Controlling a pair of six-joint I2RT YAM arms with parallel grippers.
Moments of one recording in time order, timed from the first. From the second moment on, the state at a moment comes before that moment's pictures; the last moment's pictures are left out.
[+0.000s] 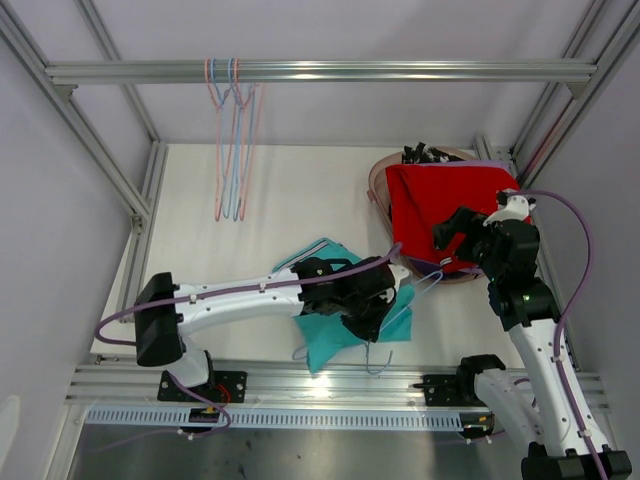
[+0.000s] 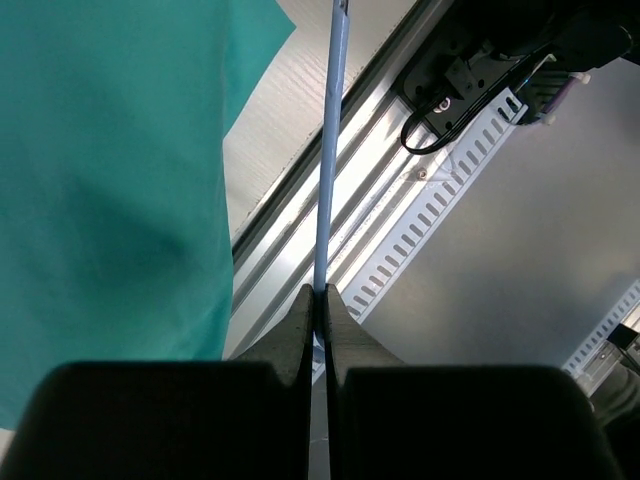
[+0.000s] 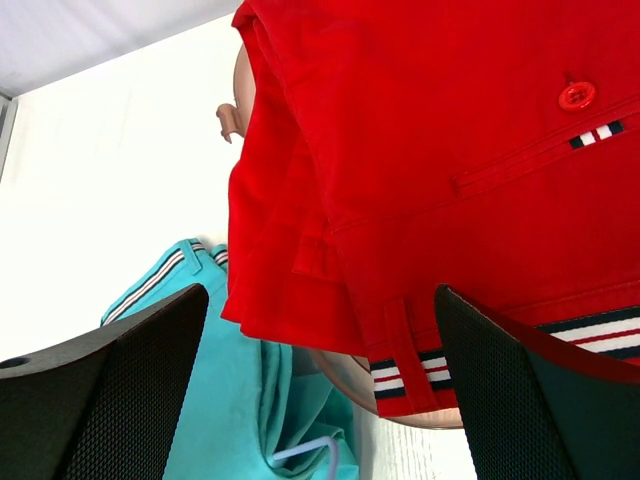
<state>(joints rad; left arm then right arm) -1.27 1.63 1.40 -0.76 0.14 -0.54 0.12 0.74 0.82 -0.41 -0.06 0.41</state>
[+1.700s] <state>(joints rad) -0.82 1.52 1.70 -0.82 0.30 -0.52 0.67 0.72 0.72 -0.06 -0.43 0.38</state>
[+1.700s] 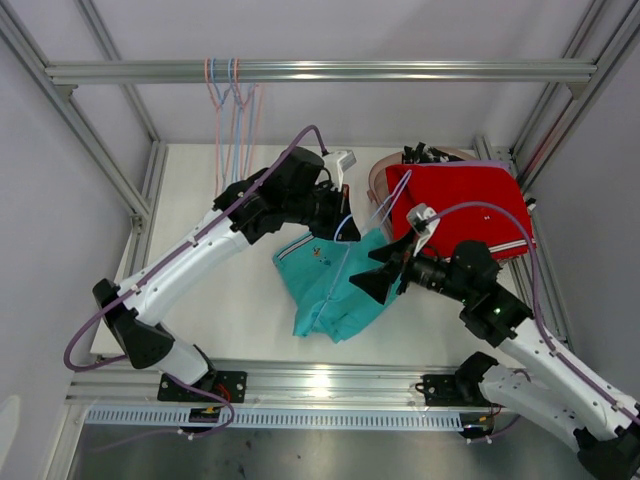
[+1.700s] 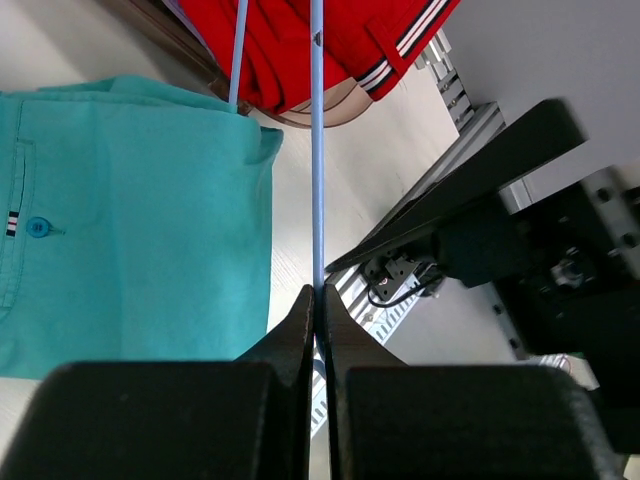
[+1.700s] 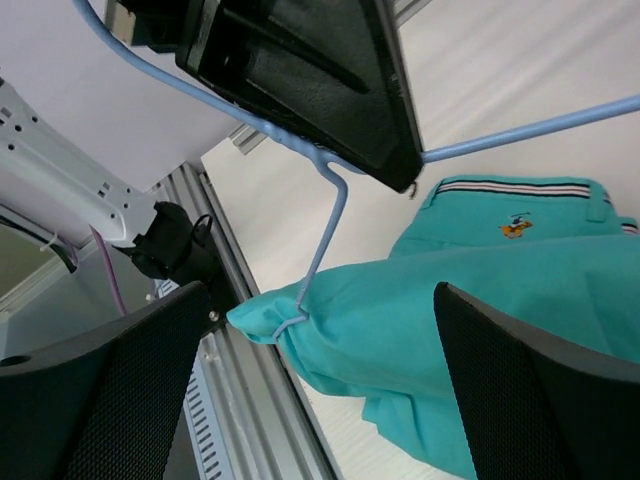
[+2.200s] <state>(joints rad) -0.80 1.52 1.64 -0.76 0.34 -0.51 0.84 0.97 0.72 0.13 -0.18 0.36</state>
